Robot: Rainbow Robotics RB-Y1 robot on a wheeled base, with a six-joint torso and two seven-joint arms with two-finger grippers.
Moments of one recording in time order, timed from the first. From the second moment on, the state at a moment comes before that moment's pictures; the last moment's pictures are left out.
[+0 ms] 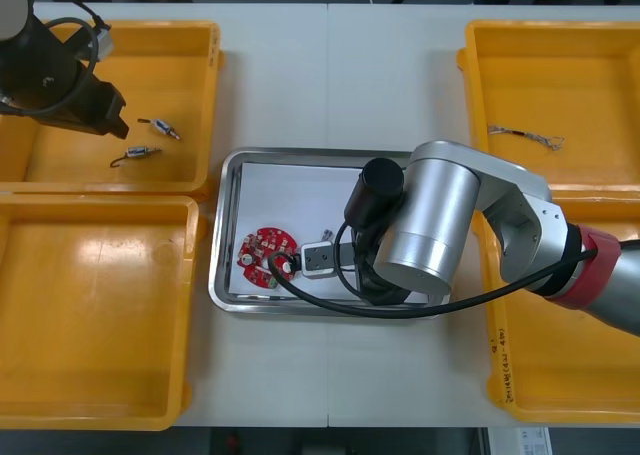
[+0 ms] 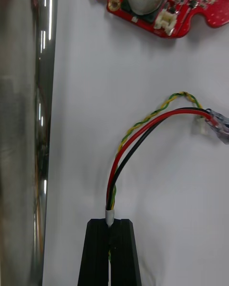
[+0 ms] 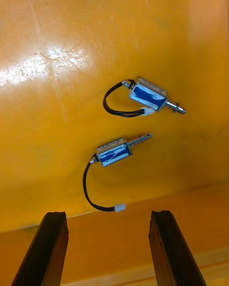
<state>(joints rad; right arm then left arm) -0.80 -0.59 0.95 -1.87 -0.66 1.51 2.01 -0.87 0.82 -0.22 -1.29 0.88 1.57 -1.53</state>
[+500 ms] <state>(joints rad) -0.78 -0.59 0.95 -1.85 -0.66 1.49 2.01 -0.87 0.81 -0.29 -1.20 0.86 1.43 -1.75</state>
